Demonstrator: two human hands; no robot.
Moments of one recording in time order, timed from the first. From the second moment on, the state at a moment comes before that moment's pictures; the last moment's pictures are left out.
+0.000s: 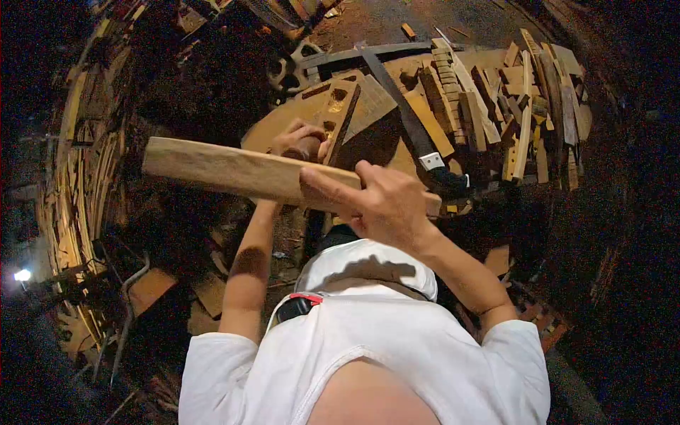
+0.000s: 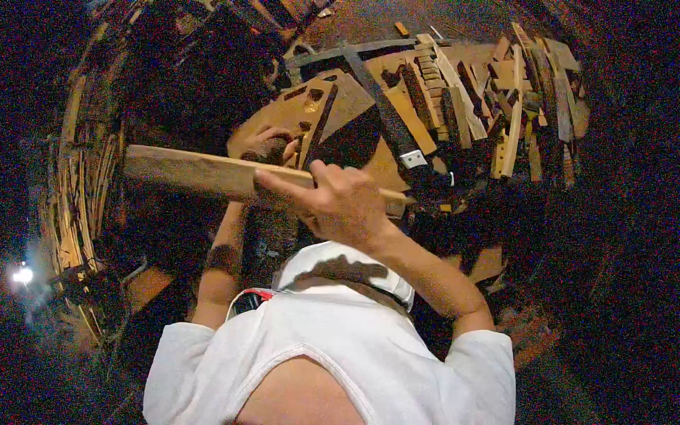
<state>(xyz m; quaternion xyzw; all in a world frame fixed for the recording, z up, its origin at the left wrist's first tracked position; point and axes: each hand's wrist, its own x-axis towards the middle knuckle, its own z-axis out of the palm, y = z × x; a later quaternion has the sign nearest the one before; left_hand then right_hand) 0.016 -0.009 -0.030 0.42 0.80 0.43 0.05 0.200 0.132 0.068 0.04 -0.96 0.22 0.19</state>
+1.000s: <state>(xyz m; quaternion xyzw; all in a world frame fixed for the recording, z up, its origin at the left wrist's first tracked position) 0.062 -0.038 -0.073 0.36 0.73 0.58 0.08 0.240 0.145 0.022 -0.07 -0.92 0.37 0.13</state>
